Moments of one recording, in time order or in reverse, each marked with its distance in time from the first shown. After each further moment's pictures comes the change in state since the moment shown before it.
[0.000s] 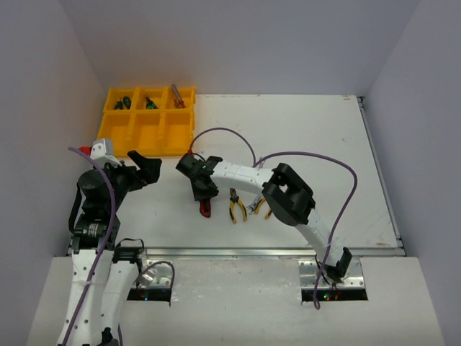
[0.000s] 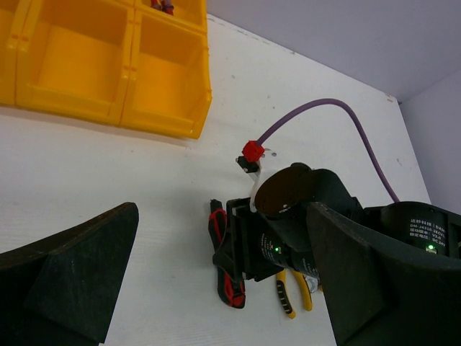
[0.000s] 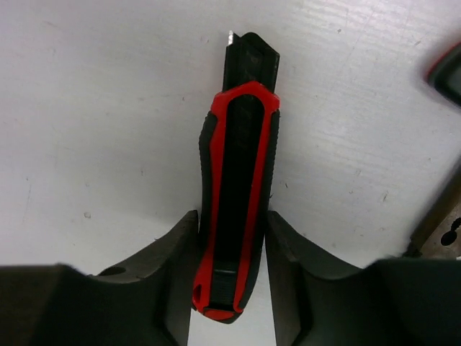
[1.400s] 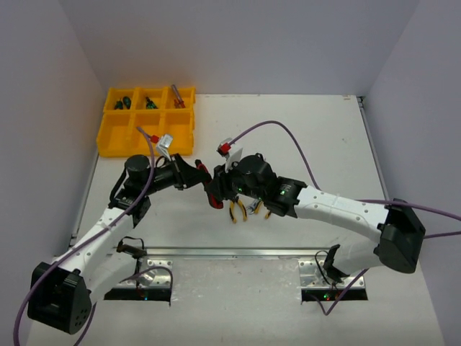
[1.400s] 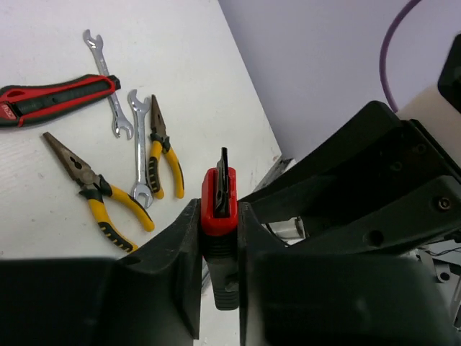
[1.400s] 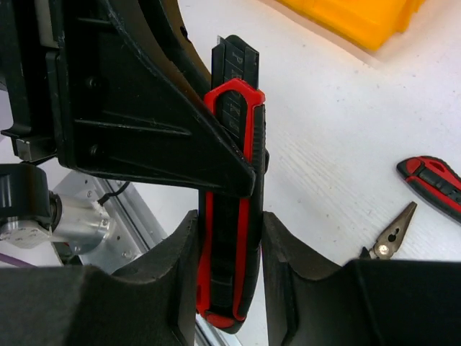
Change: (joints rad) left arm -0.318 0.397 -0.197 0.657 0.502 -0.351; right arm 0.019 -0.931 -0.844 0.751 -0.196 -0.325
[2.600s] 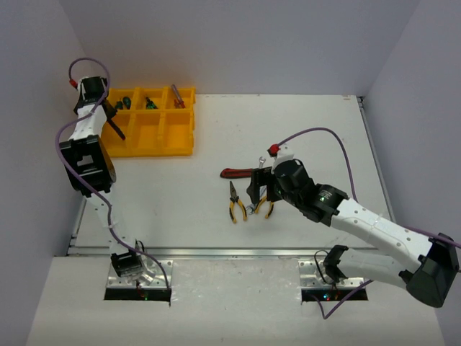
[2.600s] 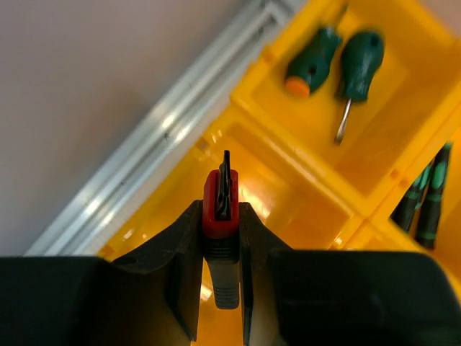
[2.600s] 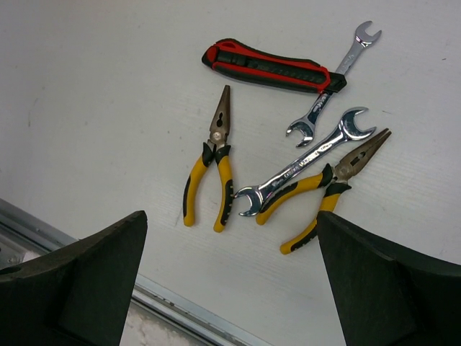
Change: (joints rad) left arm 0.604 1.262 1.391 -0.671 -0.964 0.442; right arm -0.179 -0.328 -0.178 -0.399 0.230 0.102
